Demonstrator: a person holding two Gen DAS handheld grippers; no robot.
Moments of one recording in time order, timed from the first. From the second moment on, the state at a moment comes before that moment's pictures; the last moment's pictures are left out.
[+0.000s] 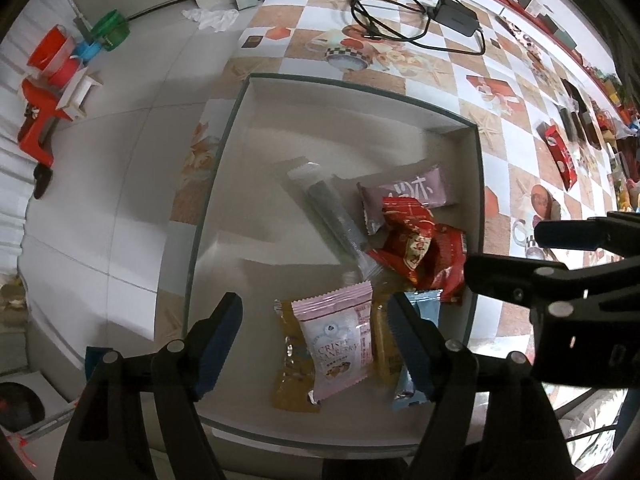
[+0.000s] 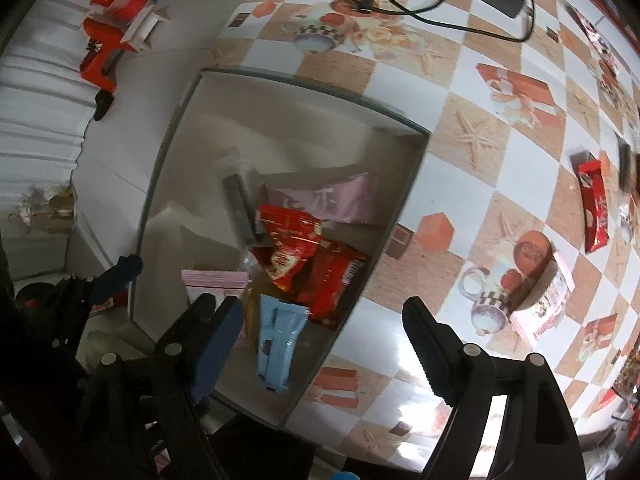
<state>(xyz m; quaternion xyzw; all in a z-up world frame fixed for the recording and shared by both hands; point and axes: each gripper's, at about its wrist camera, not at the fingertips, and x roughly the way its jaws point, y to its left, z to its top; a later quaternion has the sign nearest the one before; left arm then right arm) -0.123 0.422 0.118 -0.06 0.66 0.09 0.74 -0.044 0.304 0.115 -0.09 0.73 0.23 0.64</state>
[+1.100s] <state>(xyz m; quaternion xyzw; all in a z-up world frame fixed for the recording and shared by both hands) -0.080 0.286 0.115 0.05 0.68 -0.03 0.74 -0.051 0.094 0.093 0.05 0.77 0.05 0.63</state>
